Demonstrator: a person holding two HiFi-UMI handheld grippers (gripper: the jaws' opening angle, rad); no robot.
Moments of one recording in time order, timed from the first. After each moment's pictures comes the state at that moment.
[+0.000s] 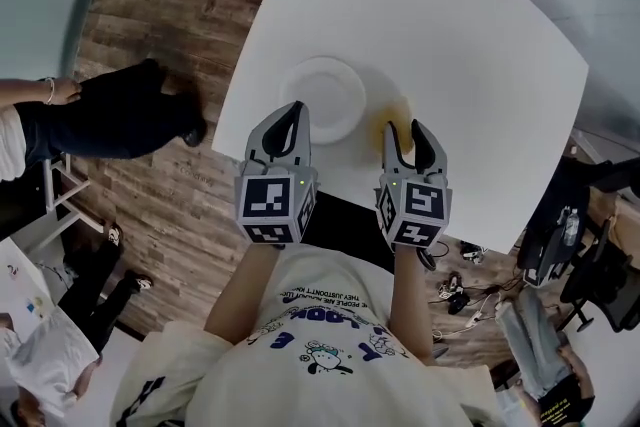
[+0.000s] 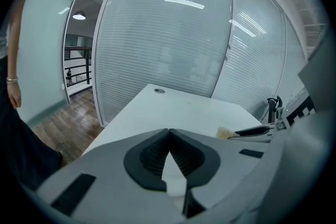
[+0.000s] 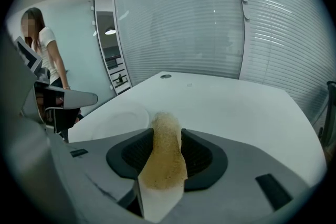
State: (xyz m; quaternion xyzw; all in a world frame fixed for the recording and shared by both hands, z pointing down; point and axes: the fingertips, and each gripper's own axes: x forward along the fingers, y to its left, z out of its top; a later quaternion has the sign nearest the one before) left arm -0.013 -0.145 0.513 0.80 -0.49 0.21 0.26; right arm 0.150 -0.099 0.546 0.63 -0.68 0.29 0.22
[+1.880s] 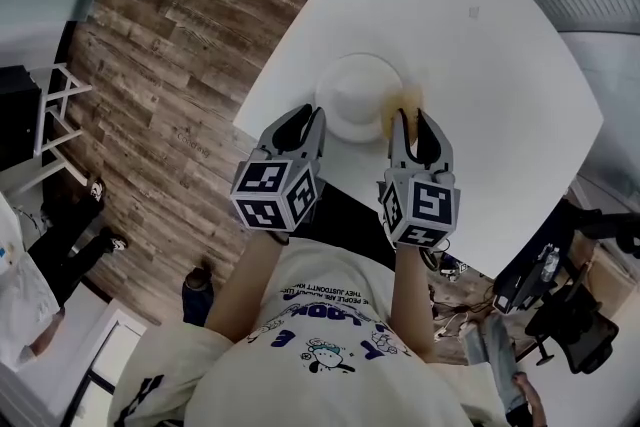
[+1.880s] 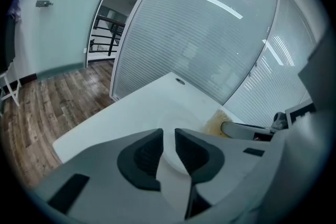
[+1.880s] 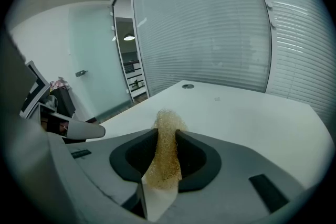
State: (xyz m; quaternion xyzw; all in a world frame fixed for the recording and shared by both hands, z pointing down) left arm -0.062 -0.120 0.552 0.73 -0.52 0.15 0.42; right arm 0.089 -0.139 0.526 0.58 -0.75 0.24 0.20
